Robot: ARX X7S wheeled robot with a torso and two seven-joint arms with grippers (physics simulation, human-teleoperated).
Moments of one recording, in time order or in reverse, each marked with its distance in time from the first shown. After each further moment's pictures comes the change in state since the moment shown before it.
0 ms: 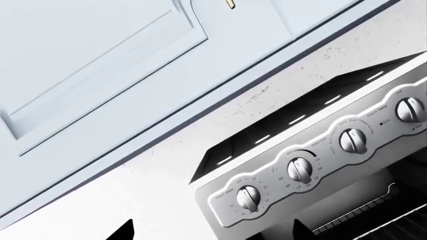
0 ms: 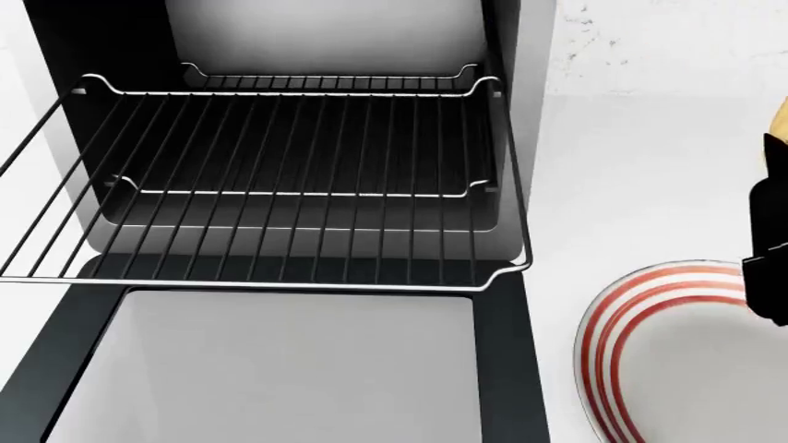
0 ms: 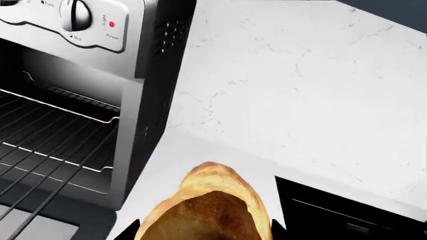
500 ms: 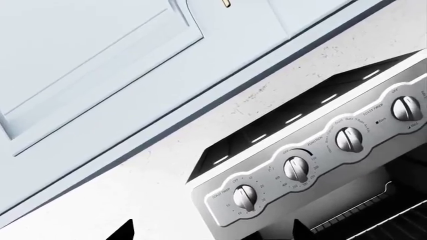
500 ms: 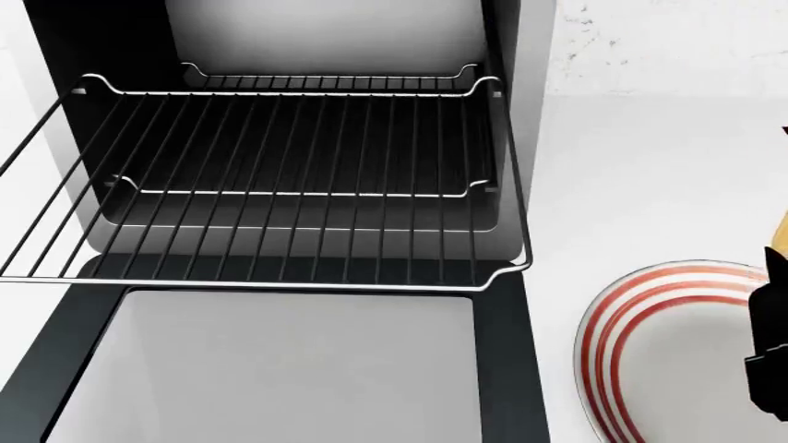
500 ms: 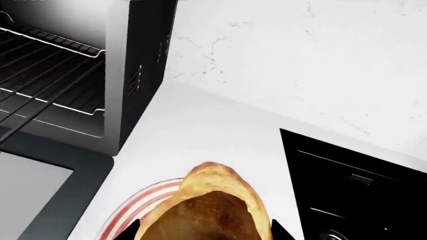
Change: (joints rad) left arm 0.002 0.003 0.014 0.004 0.004 0.010 0.001; right arm -0.333 0.104 0.106 -0.062 -0.048 -0.091 -0.076
